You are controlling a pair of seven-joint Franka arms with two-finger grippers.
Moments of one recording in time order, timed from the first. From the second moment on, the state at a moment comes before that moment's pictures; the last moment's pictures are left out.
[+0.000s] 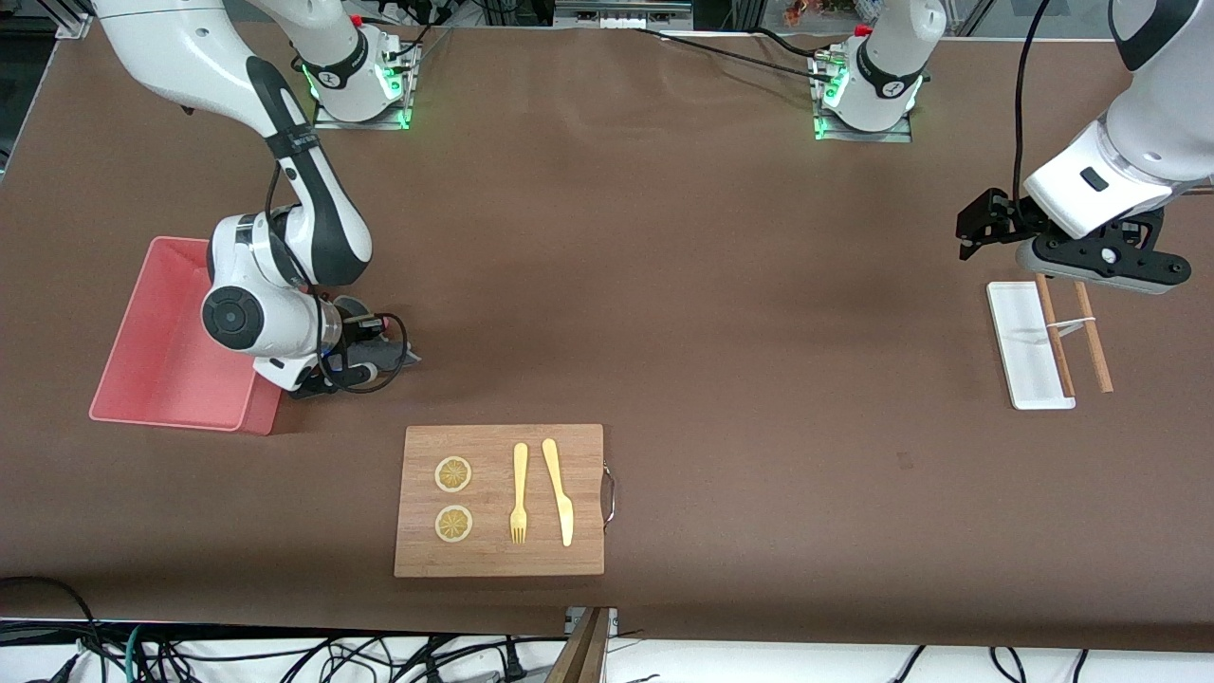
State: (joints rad) left arm -0.05 0.02 -0.09 -1.65 0.04 1.65 0.08; right arm 0.24 0.48 -0.04 -1.88 0.08 2.11 -0.11
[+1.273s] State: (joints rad) left arm -0.03 -0.02 -0.09 -1.71 0.02 1.64 0.05; right arm 0.68 0.66 -0.03 -1.60 0.20 2.11 0.63
